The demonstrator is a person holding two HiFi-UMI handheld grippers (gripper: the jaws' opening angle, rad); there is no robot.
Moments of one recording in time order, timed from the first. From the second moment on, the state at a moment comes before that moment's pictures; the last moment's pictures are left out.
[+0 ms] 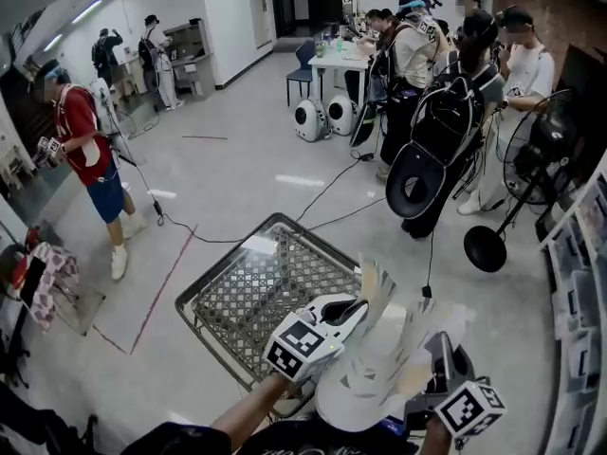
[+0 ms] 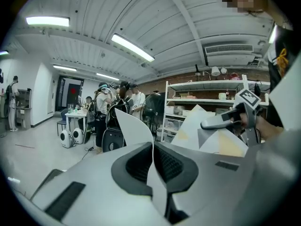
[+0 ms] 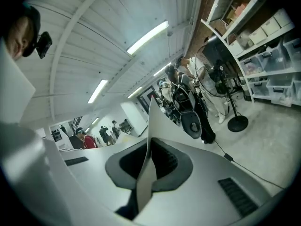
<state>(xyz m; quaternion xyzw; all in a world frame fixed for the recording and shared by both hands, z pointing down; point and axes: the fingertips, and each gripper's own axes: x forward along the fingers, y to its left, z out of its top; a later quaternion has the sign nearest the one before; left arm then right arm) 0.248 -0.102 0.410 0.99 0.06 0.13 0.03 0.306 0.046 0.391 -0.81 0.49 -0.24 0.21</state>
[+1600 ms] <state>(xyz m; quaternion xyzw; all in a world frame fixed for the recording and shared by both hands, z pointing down) -0.074 -0.638 0.476 0.91 -0.37 0.07 0.19 0.155 -0.280 0.348 -0.67 0.63 -0.22 0.33</state>
